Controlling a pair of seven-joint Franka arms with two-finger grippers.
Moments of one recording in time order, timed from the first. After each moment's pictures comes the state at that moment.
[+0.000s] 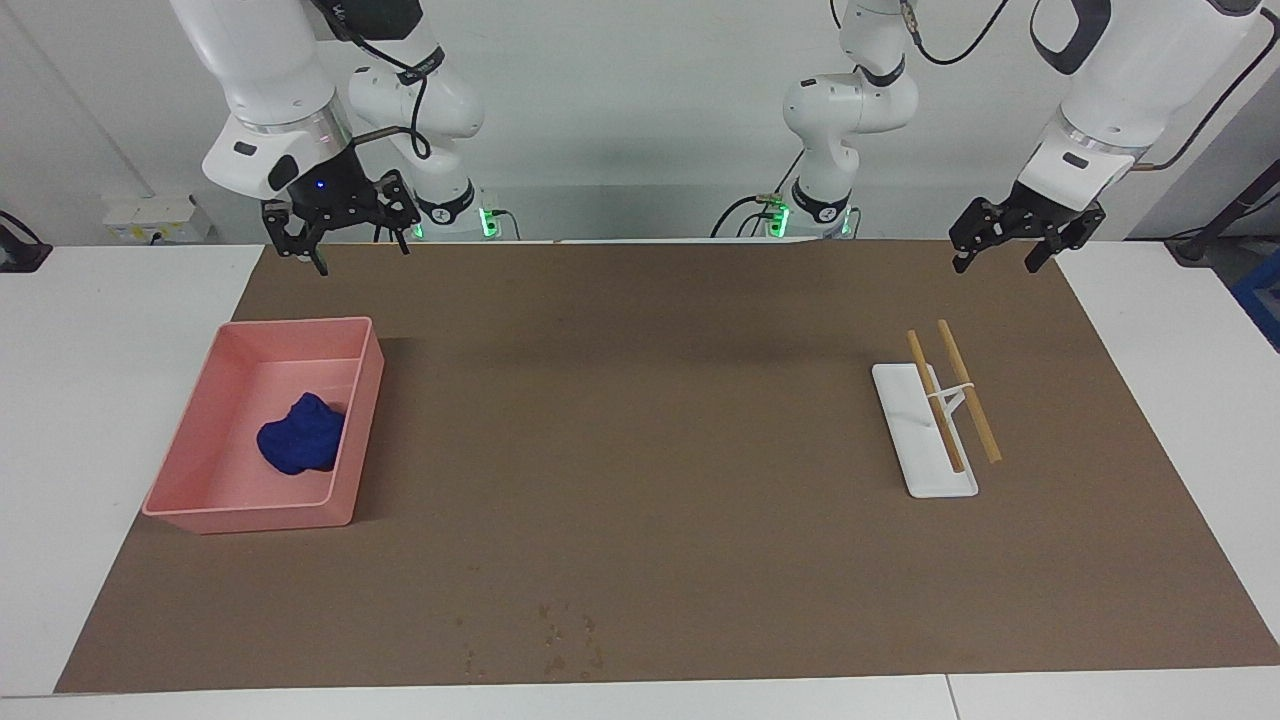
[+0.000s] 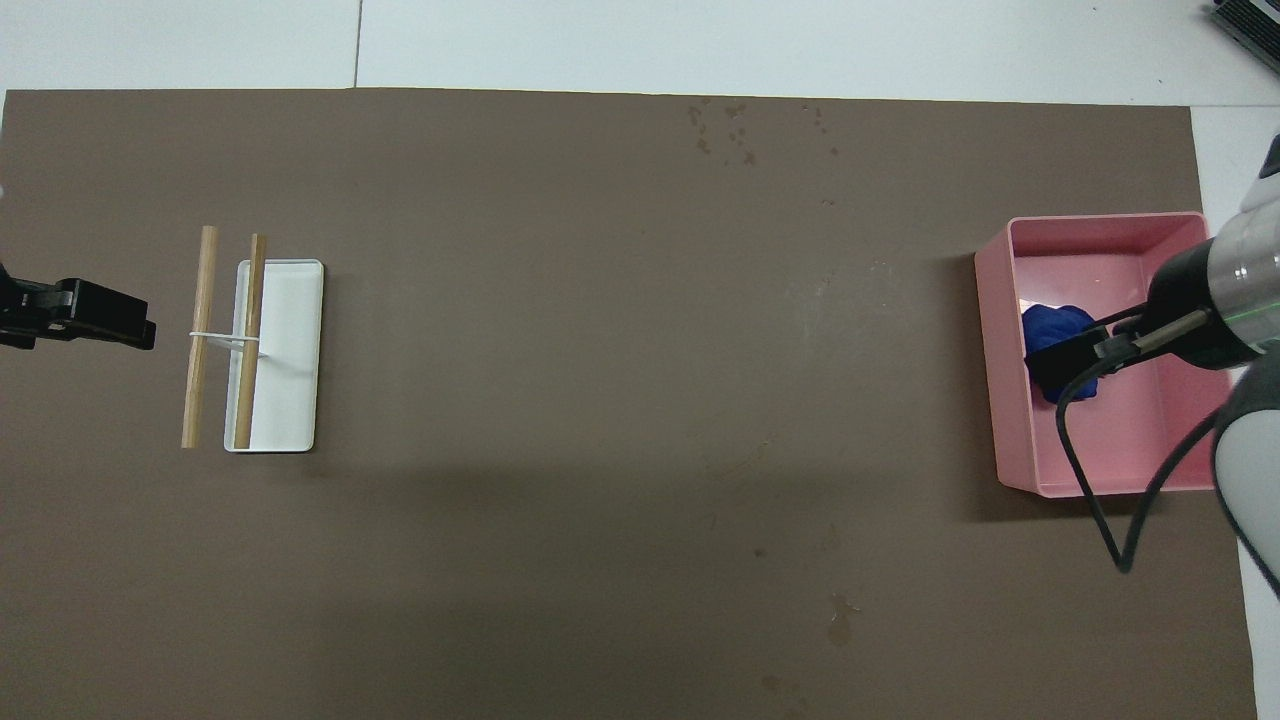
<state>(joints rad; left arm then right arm) 0.01 -0.01 -0.06 -1.58 -0.01 1.53 0.03 -0.25 -0.02 0.36 -1.57 0.00 1.51 -0.22</state>
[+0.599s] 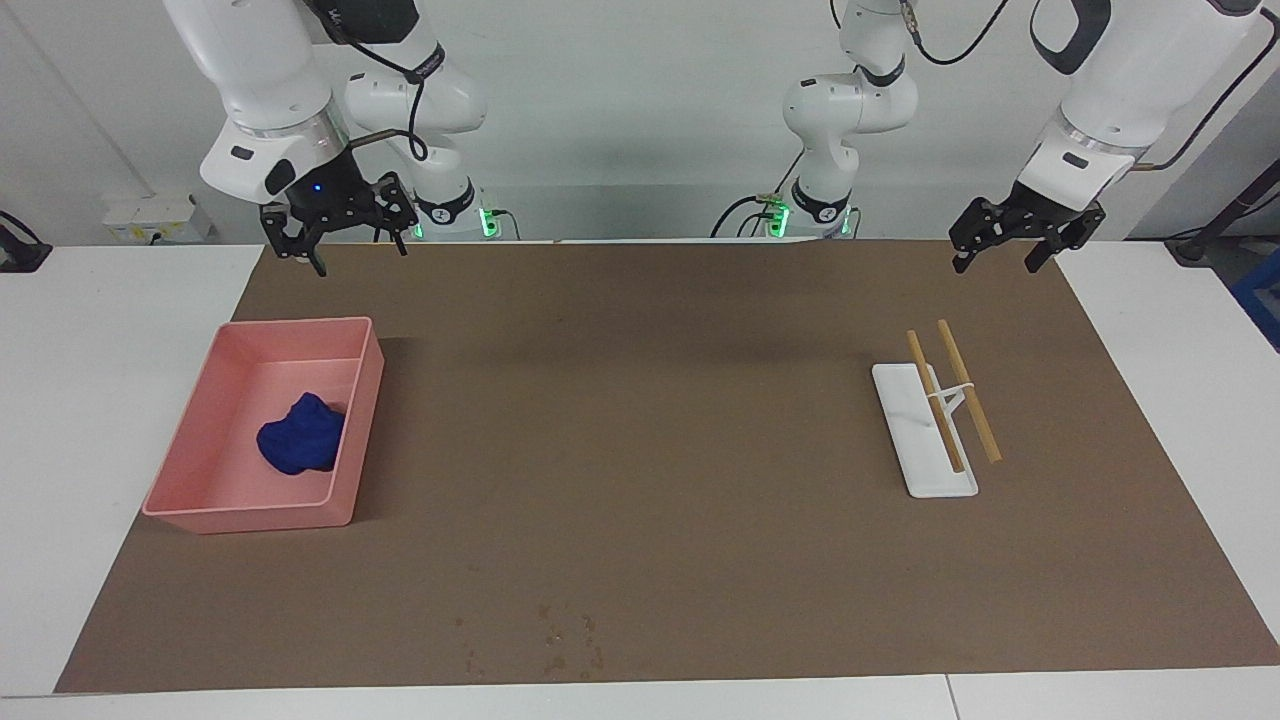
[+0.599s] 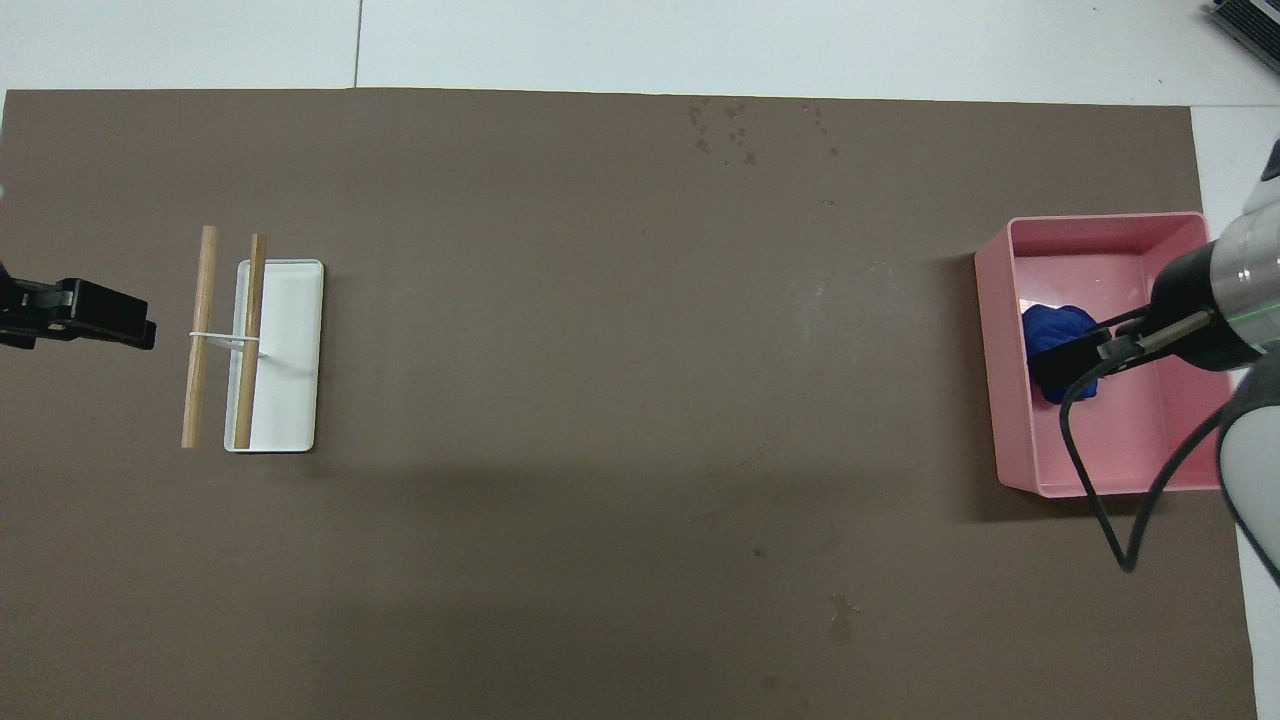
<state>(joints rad) 0.01 -0.01 -0.06 -1.58 -0.01 1.53 0.03 -0.03 -0.02 0.14 -1.58 0.00 1.51 -0.22</state>
